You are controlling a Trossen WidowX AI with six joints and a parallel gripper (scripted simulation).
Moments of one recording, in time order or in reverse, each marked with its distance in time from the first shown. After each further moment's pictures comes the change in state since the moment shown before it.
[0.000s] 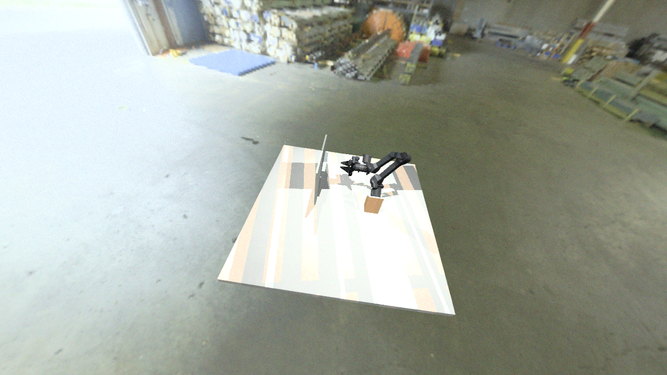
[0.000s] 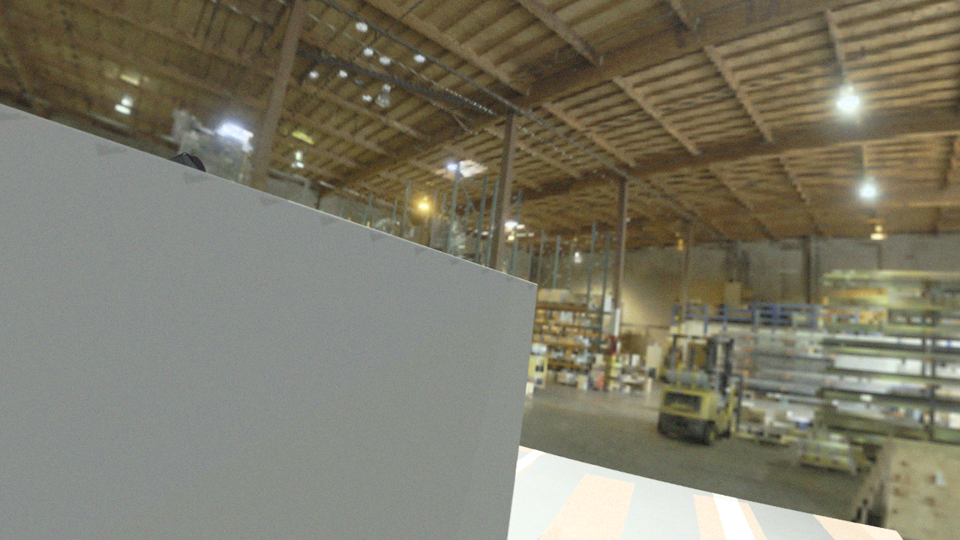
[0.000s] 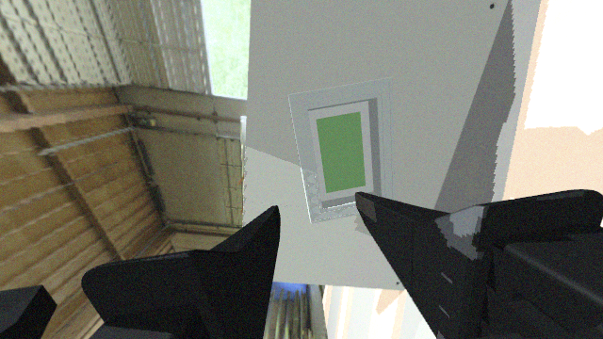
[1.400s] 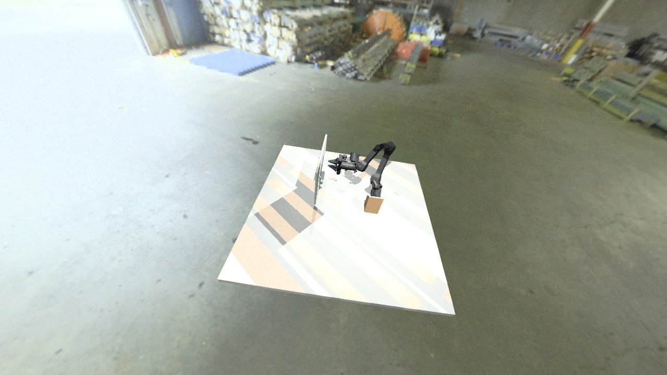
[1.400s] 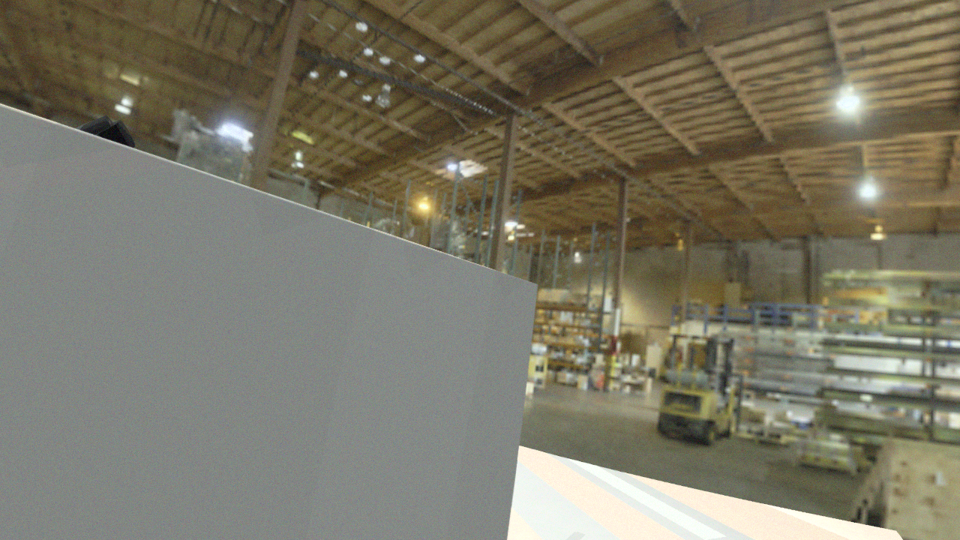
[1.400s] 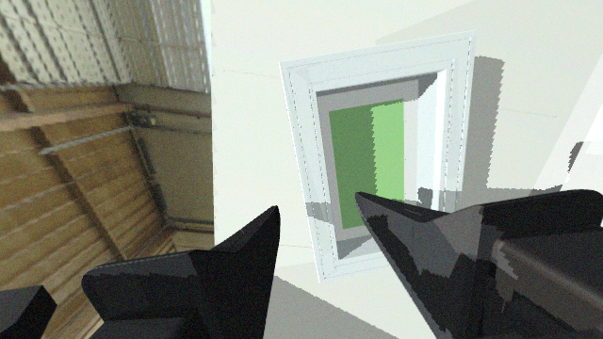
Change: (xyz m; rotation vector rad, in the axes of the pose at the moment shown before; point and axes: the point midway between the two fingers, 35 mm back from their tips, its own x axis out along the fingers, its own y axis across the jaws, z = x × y) arm 0.094 0.000 -0.001 0.004 0.003 0.006
